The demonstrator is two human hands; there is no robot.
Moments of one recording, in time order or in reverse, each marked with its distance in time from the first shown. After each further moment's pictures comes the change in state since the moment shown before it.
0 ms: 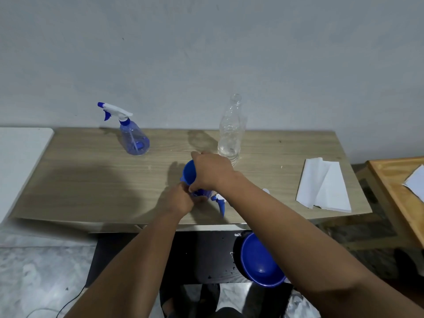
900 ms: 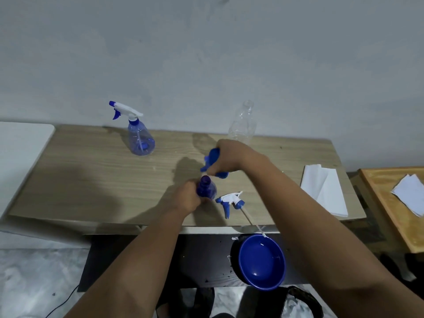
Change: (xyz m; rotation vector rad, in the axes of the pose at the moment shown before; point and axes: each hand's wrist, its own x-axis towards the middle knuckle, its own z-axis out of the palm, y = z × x) left_hand 0.002 -0.001 -0.017 -0.070 -0.110 0.200; right_hand 0.003 0.011 -0.053 0.193 -0.133 0.191
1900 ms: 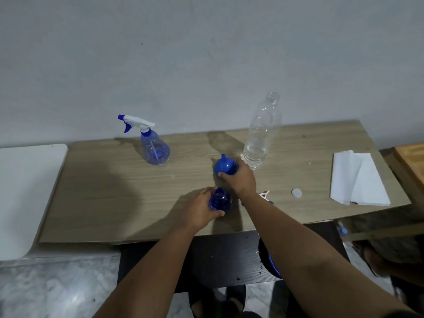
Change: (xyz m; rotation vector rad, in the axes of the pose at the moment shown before) left_hand -0.006 -0.032 -0.036 0.161 -0.062 0.180; right_hand 0.105 0.024 0.160 0.739 0.425 0.263
